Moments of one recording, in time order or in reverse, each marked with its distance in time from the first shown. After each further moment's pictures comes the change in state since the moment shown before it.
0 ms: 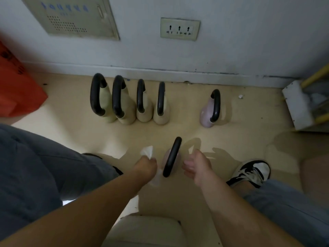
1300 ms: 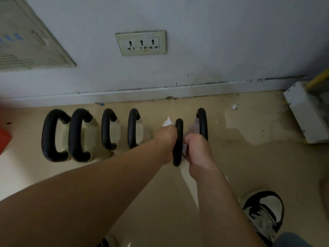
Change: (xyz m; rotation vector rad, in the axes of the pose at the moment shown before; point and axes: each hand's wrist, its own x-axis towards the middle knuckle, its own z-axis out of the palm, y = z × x) left_hand 0.063 0.255 0.026 -0.677 -0.165 -0.067; right_hand 0.033 -0.174 0.004 0.245 -0.160 -0.152
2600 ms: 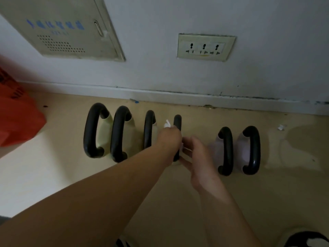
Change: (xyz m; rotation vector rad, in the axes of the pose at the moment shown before) left_hand 0.052 0.038 -0.116 0.075 0.214 0.070; right_hand 0.024 0.047 0.114 -0.156 -0.095 -0.070
